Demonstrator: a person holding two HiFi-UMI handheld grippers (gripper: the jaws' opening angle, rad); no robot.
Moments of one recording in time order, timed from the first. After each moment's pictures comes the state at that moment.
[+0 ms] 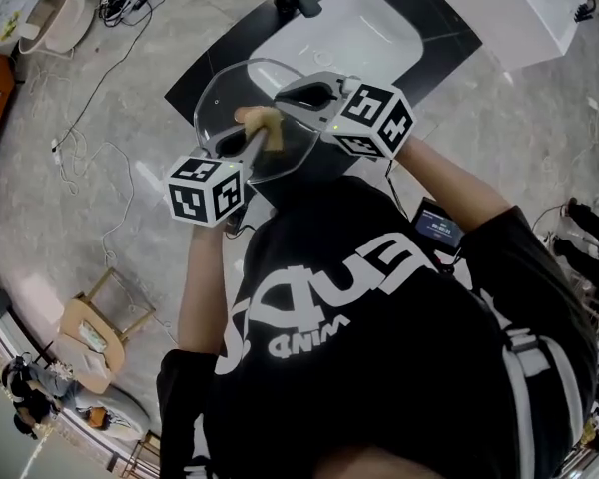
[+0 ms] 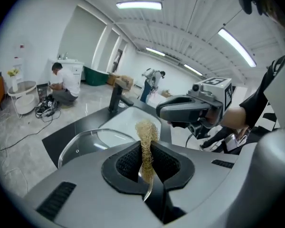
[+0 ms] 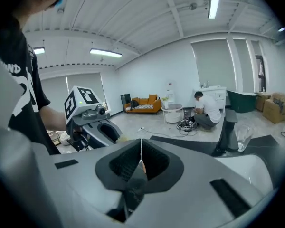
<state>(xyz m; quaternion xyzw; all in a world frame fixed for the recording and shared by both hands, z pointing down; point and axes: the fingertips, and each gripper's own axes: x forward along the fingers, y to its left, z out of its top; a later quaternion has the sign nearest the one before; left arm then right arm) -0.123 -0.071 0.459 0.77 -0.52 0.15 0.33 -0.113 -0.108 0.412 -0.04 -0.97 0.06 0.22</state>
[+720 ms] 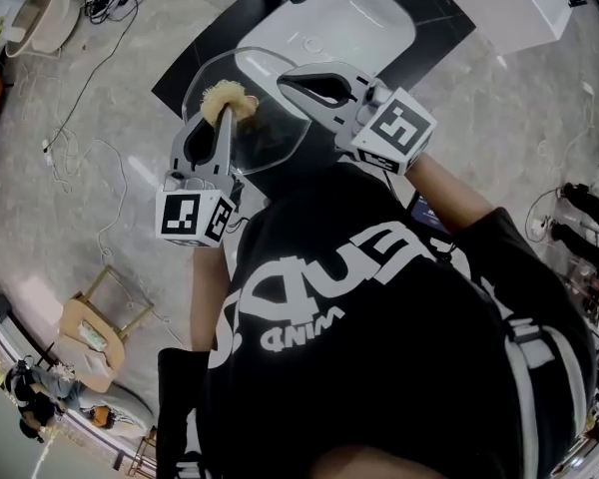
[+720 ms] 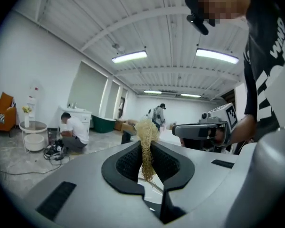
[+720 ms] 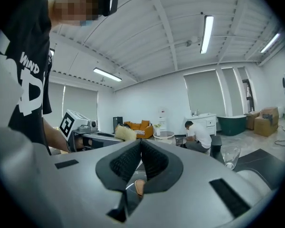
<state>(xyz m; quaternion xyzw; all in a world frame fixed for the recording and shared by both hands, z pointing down) -0.151 -0.073 0.386 0.77 -0.63 0.01 0.09 -0.082 -0.111 0.357 0.02 -1.00 0.02 0.05</state>
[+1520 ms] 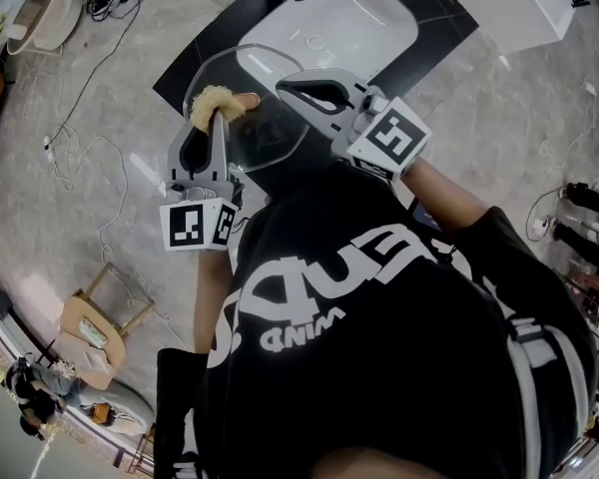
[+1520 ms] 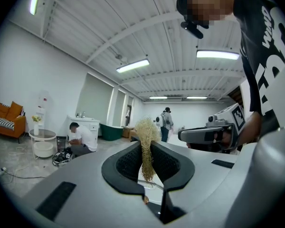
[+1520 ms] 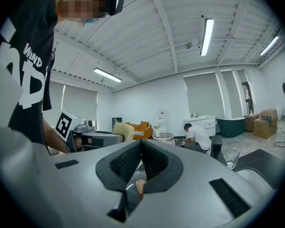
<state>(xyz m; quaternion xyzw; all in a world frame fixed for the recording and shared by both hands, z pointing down) -0.164 -0.057 0.380 0.73 -0.68 -0.01 0.05 -0.082 -0.101 0.364 0.03 -1.00 0.01 0.03</state>
